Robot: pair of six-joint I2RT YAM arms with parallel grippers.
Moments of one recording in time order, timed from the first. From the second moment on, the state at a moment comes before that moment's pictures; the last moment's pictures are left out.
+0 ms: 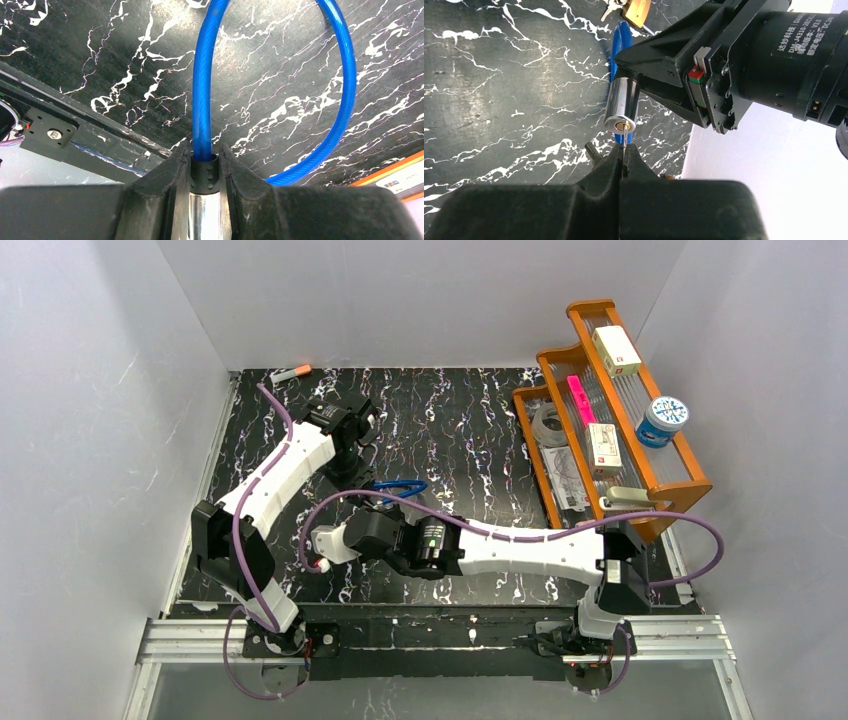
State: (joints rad) left arm -0.49 1.62 1.53 -1.40 -0.10 -1.24; right arm 1.43 1.70 1.50 -0.56 0.53 -0.75
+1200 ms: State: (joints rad) left arm -0.50 1.57 1.49 -1.29 -0.05 -1.33; right arm 1.43 1.37 1.33 -0.45 0.44 -0.58
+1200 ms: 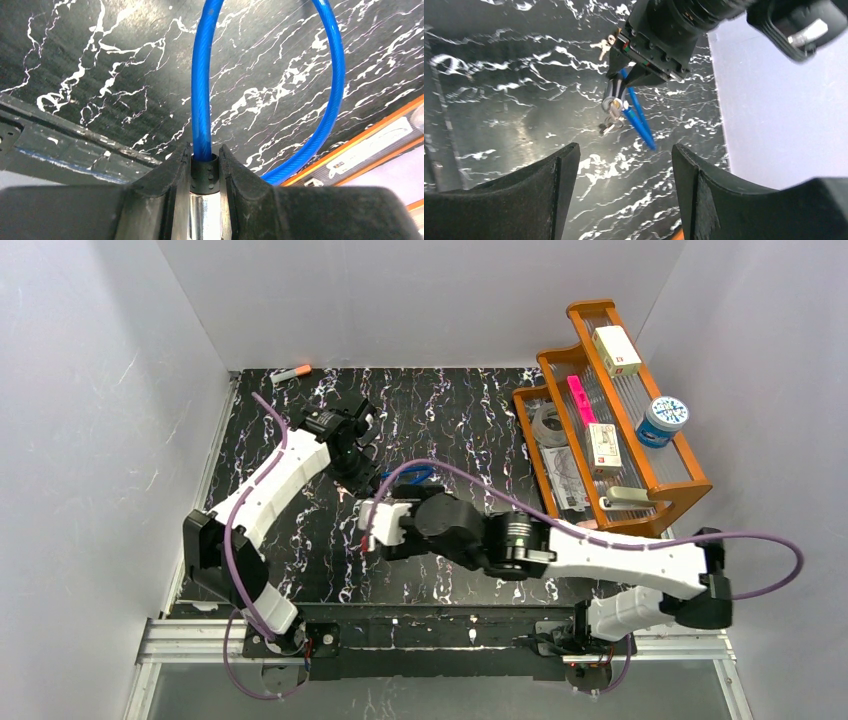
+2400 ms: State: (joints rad) left arm -0.49 0.98 0.79 0.15 0.03 -0.99; right arm 1.11 1.22 0.79 0.43 0.18 0.83
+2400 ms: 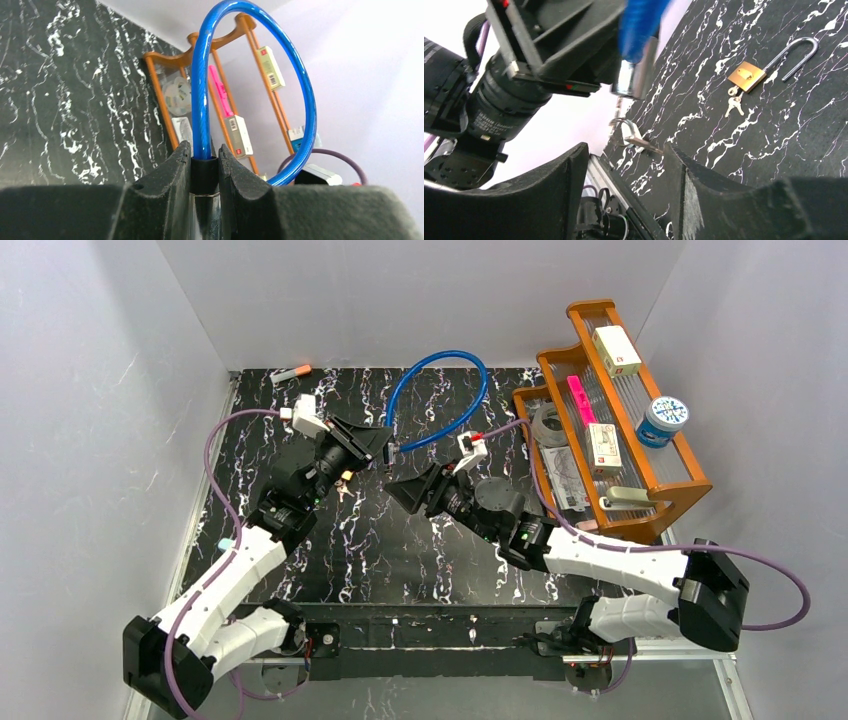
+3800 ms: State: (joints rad) left arm -0.49 0.91 0.76 -0.18 -0.11 -0.98; right arm 1.05 1.23 0.84 0.09 0.54 1.00
